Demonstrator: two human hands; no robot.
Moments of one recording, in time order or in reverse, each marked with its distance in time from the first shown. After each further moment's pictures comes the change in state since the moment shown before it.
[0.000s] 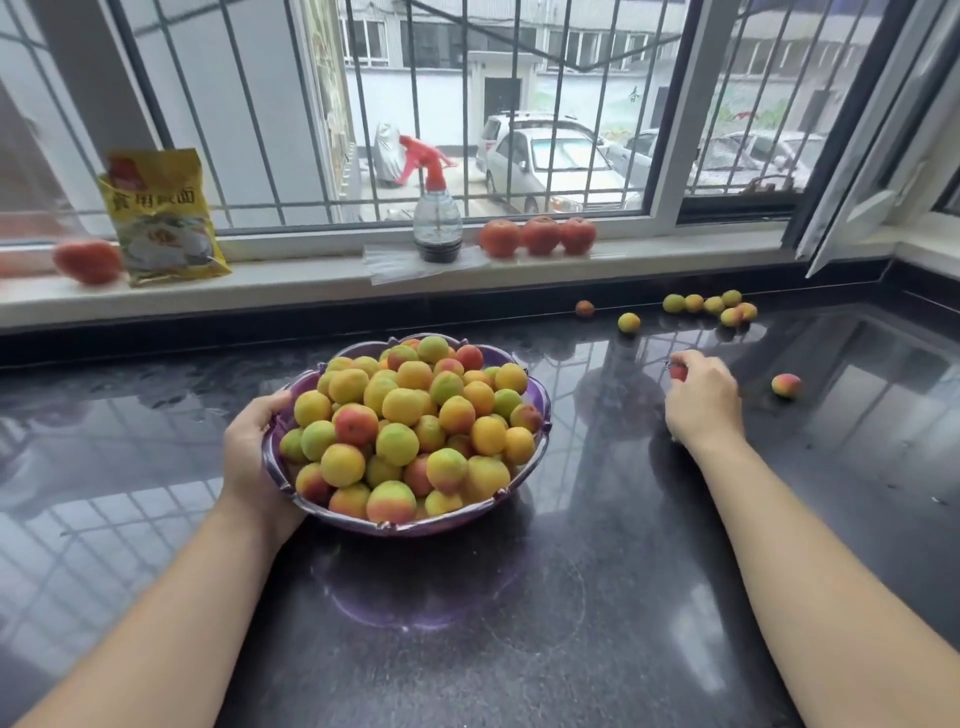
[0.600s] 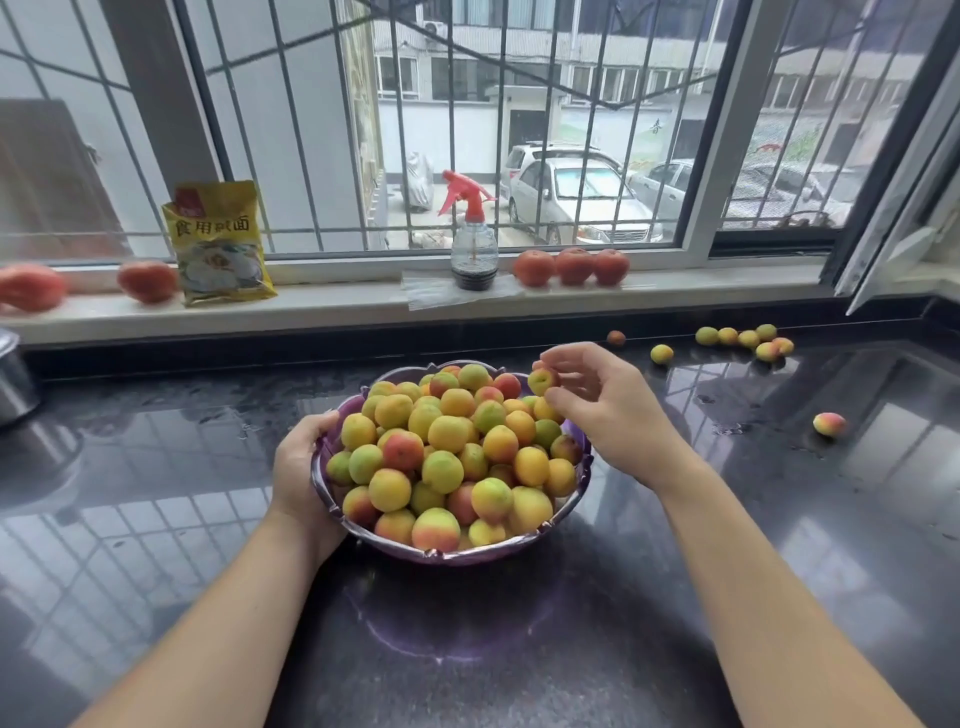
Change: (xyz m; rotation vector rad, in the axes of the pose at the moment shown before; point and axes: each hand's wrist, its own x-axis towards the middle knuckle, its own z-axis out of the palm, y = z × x) left_hand 0.001 0.004 0.003 -0.005 -0.004 -0.036; right_hand -0.066 -0.138 -0.010 0.664 -0.443 -0.402
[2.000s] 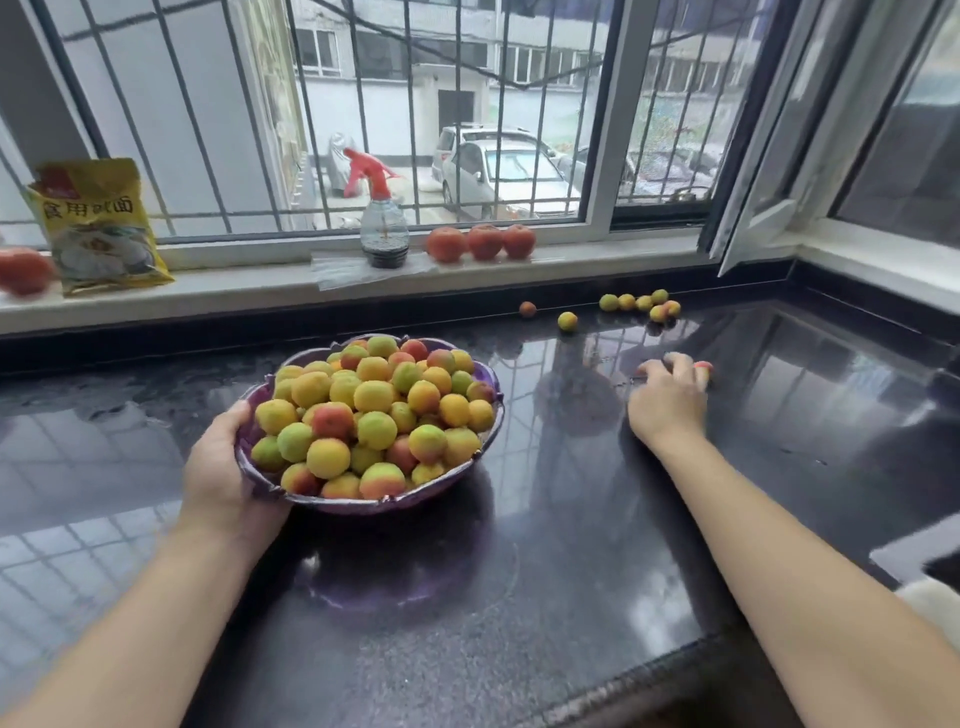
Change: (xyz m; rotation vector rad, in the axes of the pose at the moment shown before) left_hand -0.022 -0.020 0.019 -0.123 0.030 0.078; right_hand -0.047 0.128 -0.127 -0.869 0.408 0.490
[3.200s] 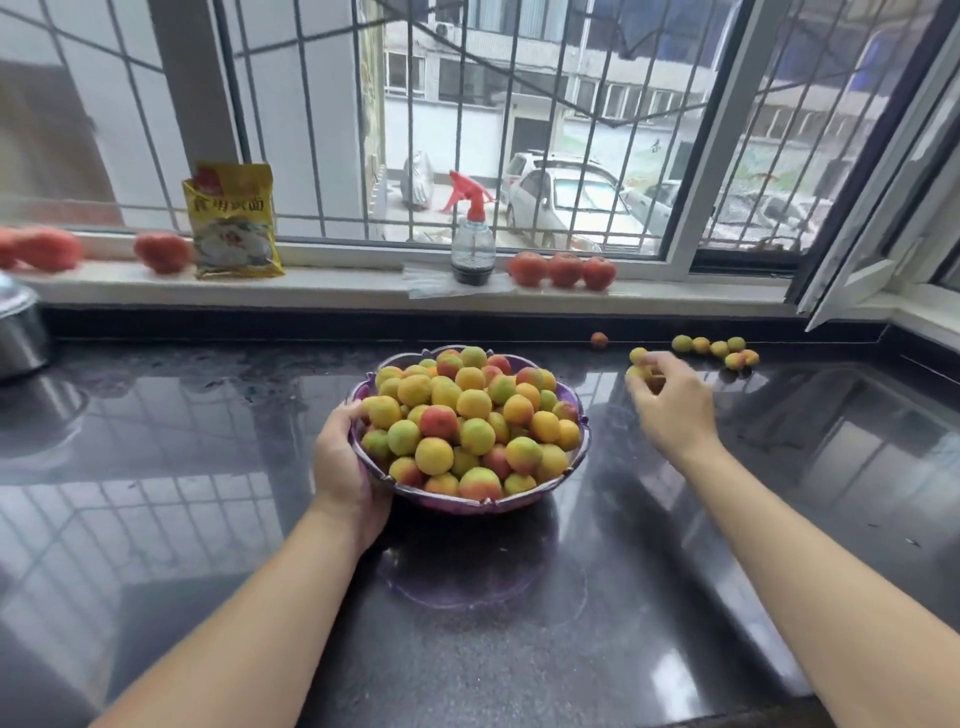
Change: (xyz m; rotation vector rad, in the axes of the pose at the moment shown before) left_hand -0.013 -0.014 0.009 0.093 0.072 0.085; right_hand -0.018 -0.098 -0.018 0.428 0.024 -0.305
